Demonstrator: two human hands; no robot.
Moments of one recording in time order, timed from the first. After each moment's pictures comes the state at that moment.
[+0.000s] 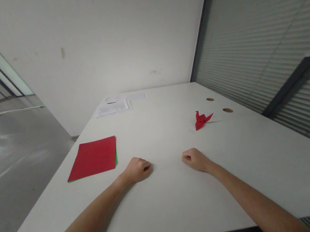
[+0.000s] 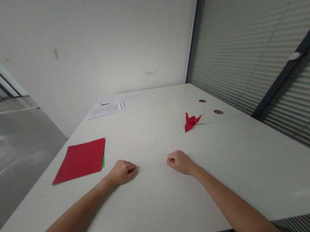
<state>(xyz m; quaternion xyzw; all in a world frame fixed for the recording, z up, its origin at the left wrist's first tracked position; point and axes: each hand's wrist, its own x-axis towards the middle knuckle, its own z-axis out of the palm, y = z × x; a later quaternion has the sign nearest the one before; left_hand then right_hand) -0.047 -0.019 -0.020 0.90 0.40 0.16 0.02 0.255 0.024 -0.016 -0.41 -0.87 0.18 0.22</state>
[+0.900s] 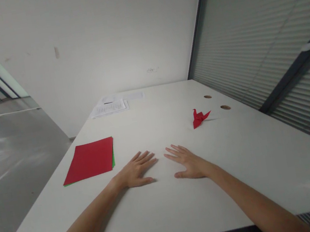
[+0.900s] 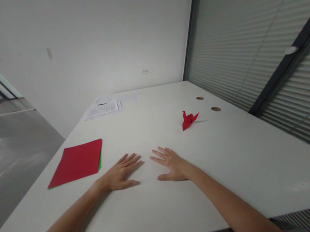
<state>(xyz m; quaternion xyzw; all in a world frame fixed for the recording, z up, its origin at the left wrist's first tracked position) -0.059 -0.025 -0.005 0.93 0.32 0.10 0.11 0.252 0.012 -0.010 -0.30 -0.94 0.15 0.07</state>
